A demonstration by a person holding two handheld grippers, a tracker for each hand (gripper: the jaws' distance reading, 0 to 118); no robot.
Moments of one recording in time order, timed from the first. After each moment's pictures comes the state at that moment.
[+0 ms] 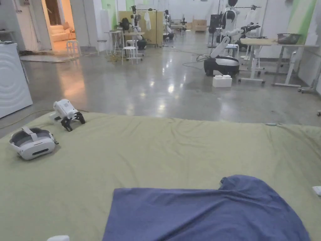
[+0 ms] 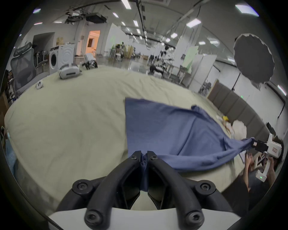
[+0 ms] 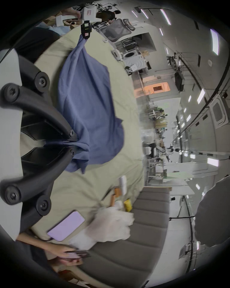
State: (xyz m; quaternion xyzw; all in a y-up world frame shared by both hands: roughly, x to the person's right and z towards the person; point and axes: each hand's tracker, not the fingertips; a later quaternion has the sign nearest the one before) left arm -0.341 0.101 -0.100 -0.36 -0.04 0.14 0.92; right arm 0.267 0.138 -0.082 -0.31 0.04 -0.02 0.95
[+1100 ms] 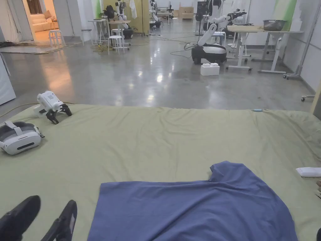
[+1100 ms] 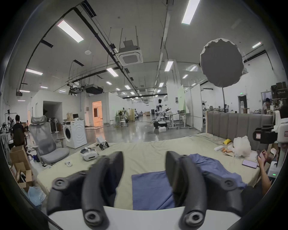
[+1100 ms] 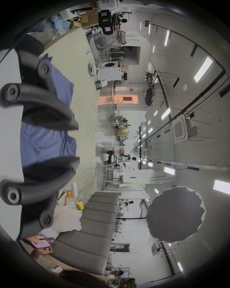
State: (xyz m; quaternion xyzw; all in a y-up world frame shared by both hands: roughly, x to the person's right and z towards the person) left arm -0.229 0.290 0.053 -0.01 0.01 -0.04 1.00; right arm 0.169 0.263 0.022 -0.04 0.07 0.03 1.00
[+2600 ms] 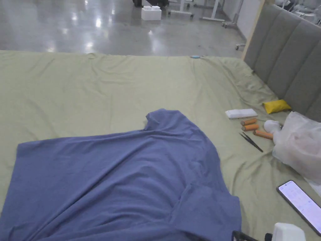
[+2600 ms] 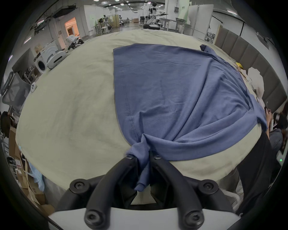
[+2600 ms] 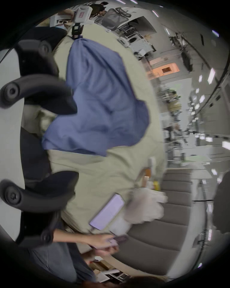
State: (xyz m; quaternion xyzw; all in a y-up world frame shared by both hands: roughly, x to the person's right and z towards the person) left arm -0.300 0.049 -0.119 -0.52 -0.03 0.00 0.85; right arm 0.274 0.088 -0.046 -0.42 -0.03 -0.06 0.90
